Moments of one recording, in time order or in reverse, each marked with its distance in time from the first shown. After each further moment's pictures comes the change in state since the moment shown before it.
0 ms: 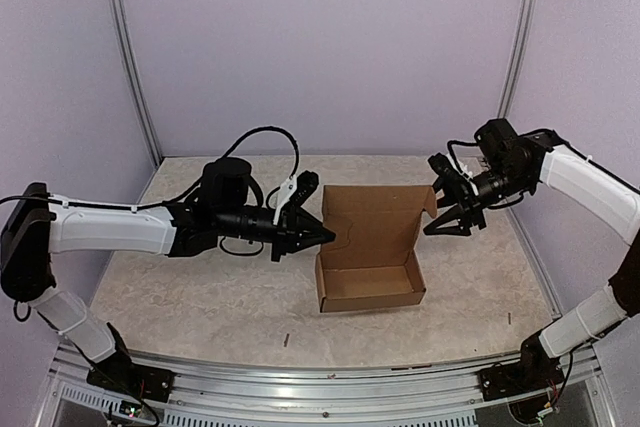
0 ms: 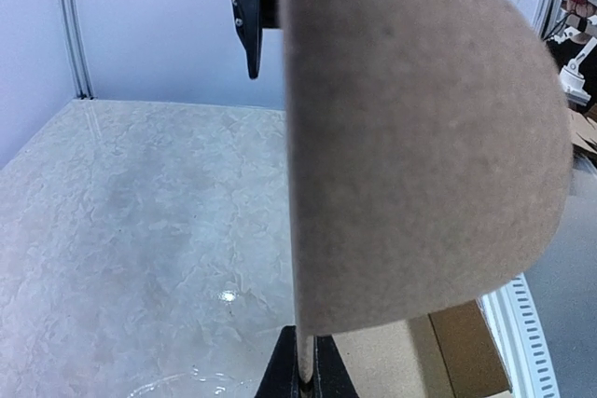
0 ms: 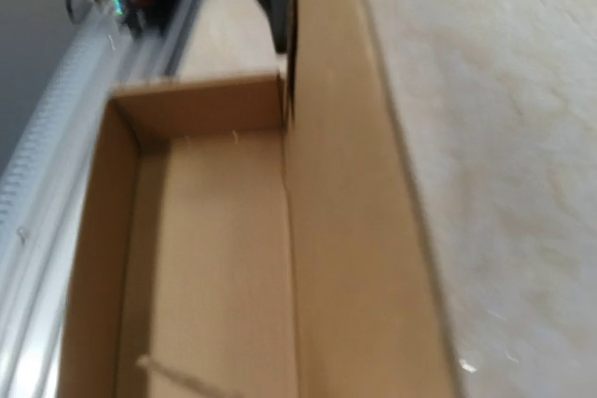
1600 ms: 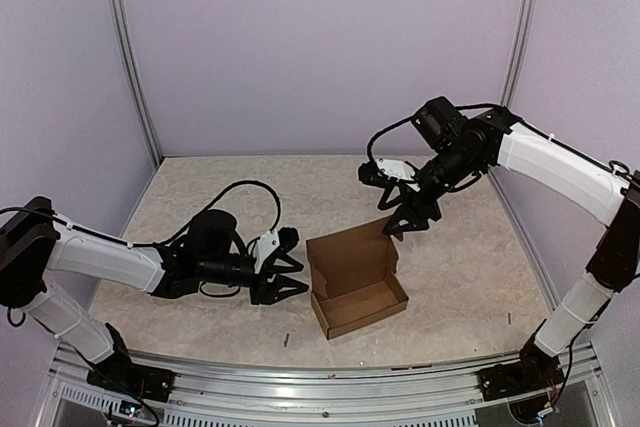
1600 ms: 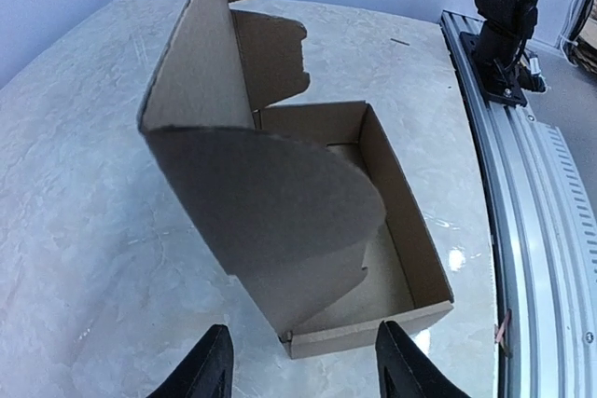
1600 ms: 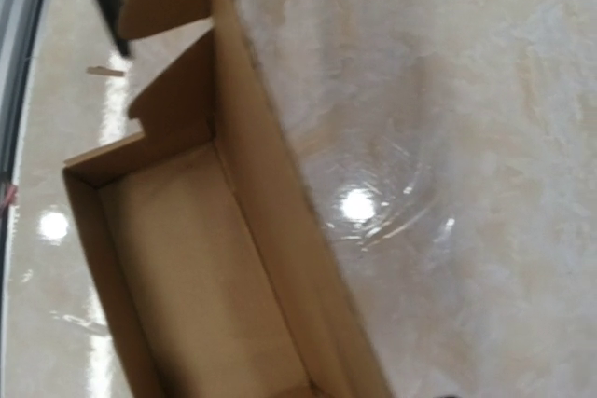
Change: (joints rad) left arm -0.015 -0.040 -0.332 0.133 -0.193 0.082; right arm 0.320 0.195 0.303 -0.039 0.529 0.250
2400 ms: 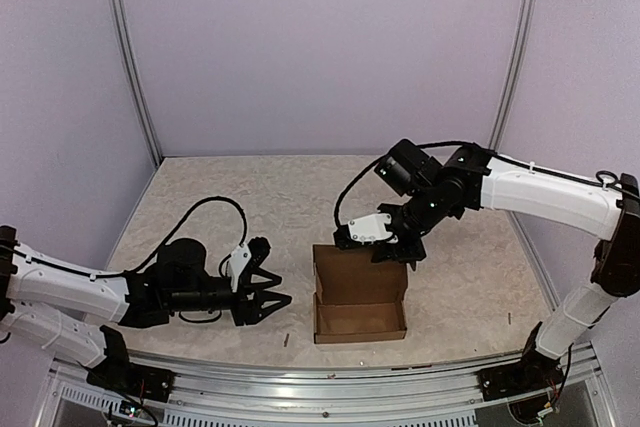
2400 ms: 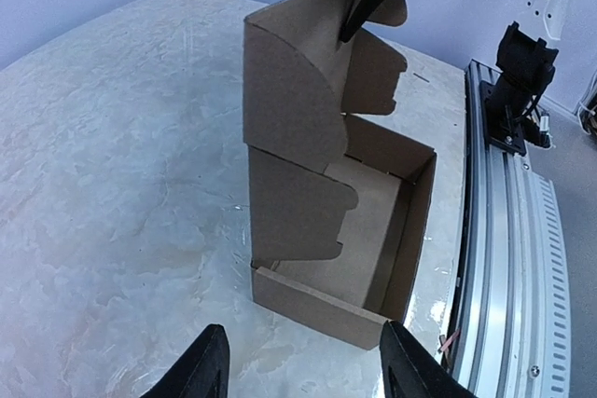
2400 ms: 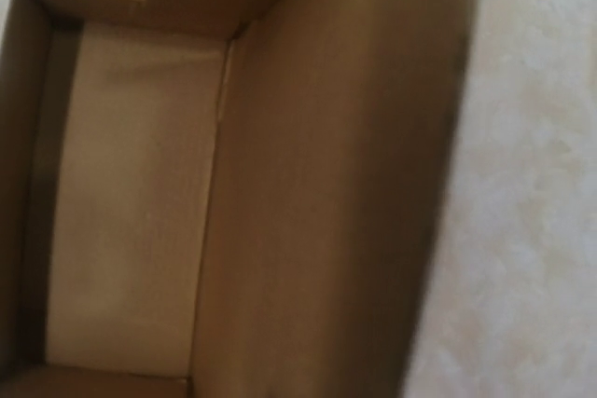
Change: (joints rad) left arm -0.140 -0.315 -0.249 0.040 -0.274 -0.285; right arm 0.246 -0.006 -0.154 0.104 0.363 -0.039
